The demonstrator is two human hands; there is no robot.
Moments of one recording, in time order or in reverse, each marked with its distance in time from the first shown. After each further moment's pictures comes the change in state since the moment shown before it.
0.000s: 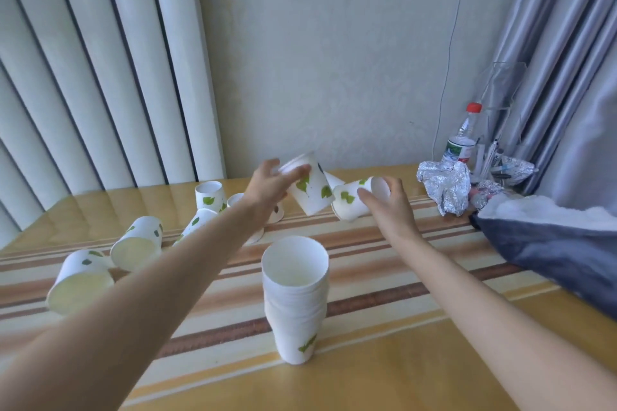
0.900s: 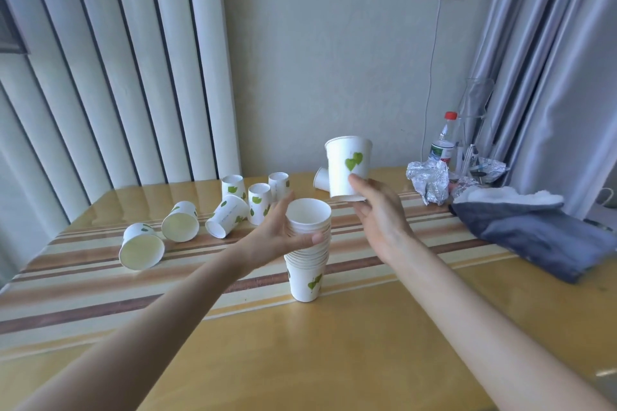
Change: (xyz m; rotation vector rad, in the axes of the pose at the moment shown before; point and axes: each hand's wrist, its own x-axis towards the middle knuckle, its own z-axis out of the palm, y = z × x) left_hand -0.166 -0.012 -0.023 0.373 -0.347 0.122; right_hand -0.132 -0.067 -0.020 0.724 -0.201 0.128
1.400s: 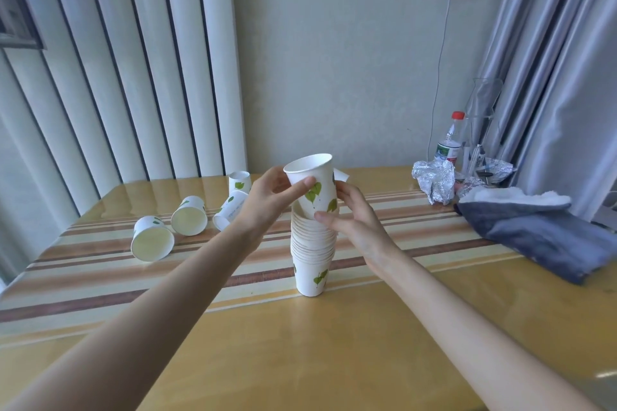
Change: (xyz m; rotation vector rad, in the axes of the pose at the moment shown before) left_hand 0.007 0.024 -0.015 -0.237 0.336 0.164; right_hand -0.022 0.021 0.010 -0.438 -0.268 -0.104
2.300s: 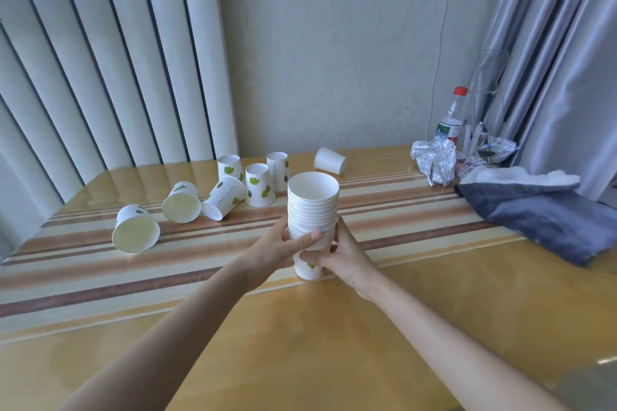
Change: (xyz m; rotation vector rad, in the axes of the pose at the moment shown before) left_hand -0.024 -0.080 0.020 -0.073 -0.368 -0.379; right_hand -0.014 0.067 0.010 -0.098 -0.083 0.206
